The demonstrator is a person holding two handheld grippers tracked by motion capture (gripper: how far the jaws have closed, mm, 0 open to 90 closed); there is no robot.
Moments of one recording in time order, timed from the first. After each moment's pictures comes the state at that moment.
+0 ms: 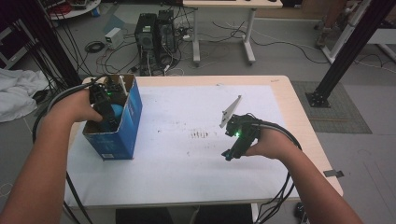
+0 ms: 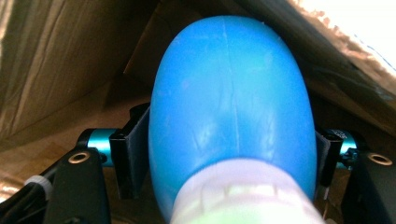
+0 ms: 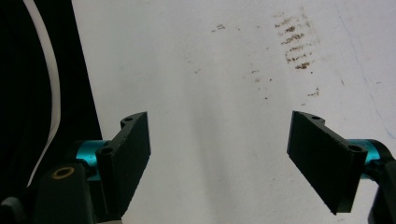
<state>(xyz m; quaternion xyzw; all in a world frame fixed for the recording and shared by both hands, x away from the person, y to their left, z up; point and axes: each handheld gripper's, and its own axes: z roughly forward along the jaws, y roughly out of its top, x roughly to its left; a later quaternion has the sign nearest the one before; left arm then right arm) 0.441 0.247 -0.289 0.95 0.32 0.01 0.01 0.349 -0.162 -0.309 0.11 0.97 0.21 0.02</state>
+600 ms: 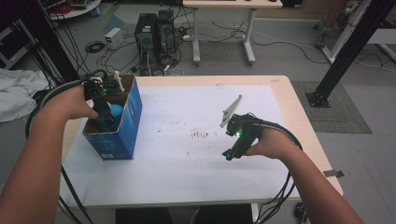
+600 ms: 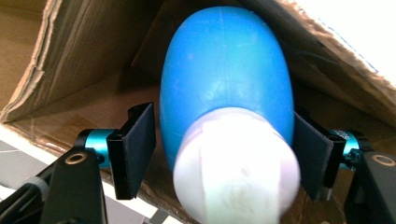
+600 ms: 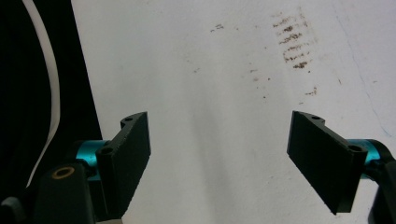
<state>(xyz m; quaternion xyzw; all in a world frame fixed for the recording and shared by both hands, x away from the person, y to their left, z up) 0.436 0.249 -0.270 0.95 0.32 0.02 0.01 0.348 -0.164 -0.307 0.11 0.97 0.21 0.02</state>
